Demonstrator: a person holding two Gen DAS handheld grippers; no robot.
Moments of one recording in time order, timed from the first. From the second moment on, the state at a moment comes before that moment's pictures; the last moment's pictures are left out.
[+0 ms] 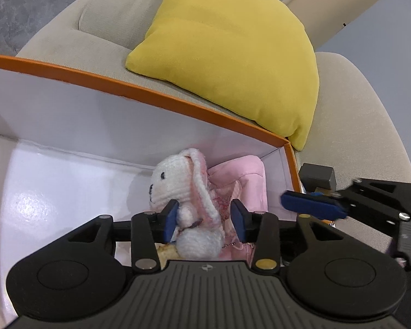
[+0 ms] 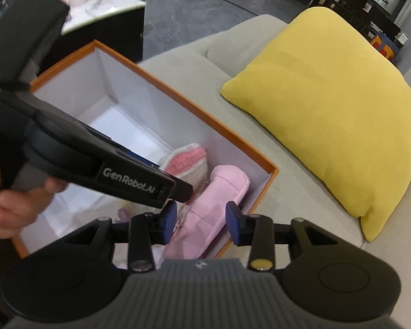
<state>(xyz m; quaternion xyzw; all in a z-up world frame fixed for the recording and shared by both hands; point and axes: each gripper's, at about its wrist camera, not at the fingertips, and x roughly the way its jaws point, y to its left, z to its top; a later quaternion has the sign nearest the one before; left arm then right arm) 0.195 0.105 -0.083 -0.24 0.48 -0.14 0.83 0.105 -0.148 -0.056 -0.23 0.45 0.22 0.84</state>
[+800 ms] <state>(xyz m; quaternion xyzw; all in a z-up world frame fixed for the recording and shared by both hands) 0.137 0.069 -0.005 -0.10 0.40 -0.14 0.90 0.042 -0.284 -0.012 -0.07 0.46 0.11 0.88</state>
